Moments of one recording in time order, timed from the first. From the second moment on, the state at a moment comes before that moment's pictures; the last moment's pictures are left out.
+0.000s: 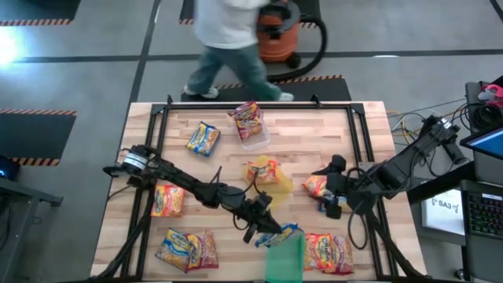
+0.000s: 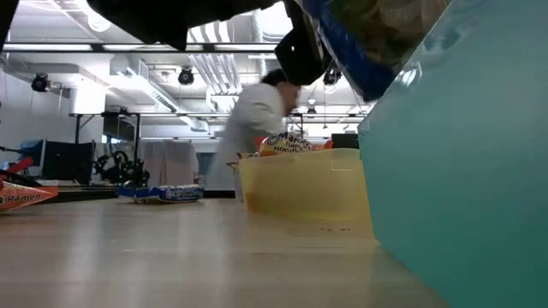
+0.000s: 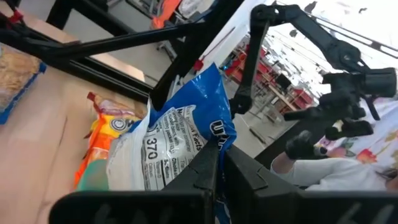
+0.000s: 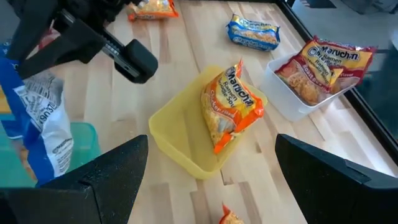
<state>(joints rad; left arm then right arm) -0.32 1.94 1.09 0.84 0.19 -0.67 0.65 1.07 0.99 -0.75 0.68 0.50</state>
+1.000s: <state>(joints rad) -0.32 2.04 1.25 0.62 0.25 -0.42 0.65 1.06 0.99 -0.72 0.57 0.27</state>
